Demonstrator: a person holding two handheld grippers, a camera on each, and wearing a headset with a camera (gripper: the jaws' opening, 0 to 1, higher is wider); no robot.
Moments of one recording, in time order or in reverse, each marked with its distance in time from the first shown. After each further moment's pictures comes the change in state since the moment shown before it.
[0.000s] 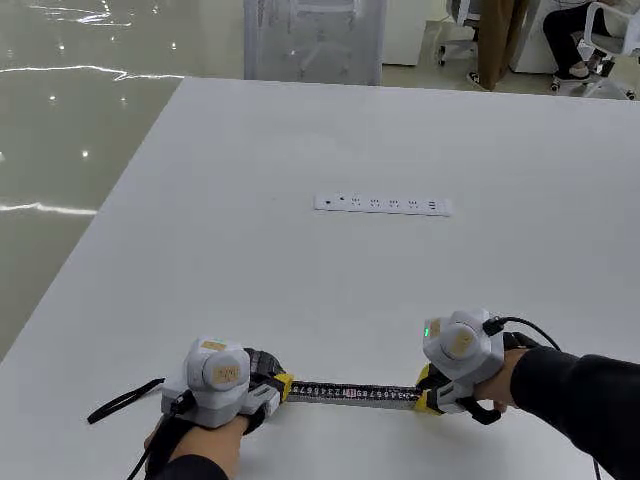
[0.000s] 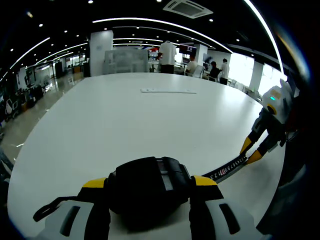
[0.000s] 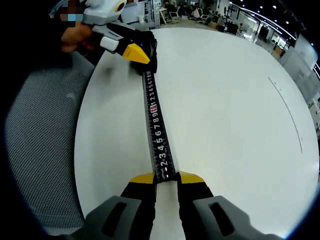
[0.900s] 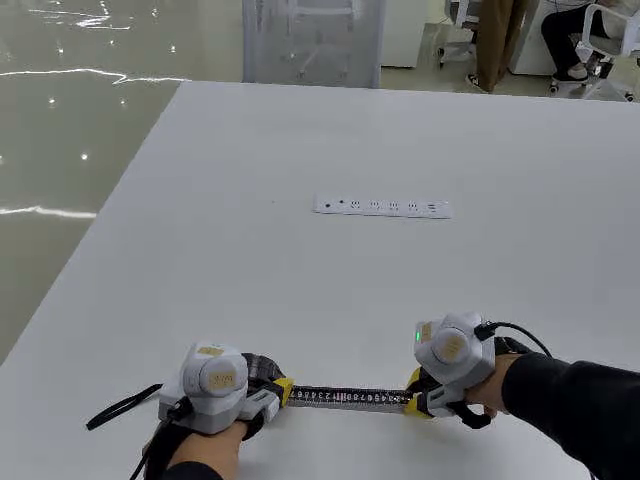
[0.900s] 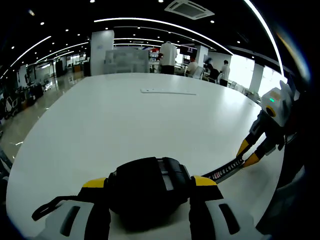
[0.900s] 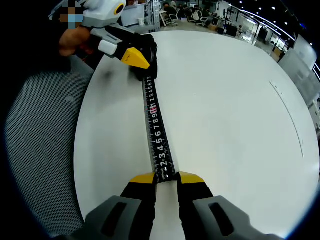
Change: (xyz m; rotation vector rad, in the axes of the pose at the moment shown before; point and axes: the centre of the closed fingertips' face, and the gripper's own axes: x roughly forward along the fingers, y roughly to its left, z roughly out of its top) left arm 0.000 0.000 0.001 -0.016 -0.003 -0.008; right arm 0.006 0.001 0.013 0.003 -0.026 -0.002
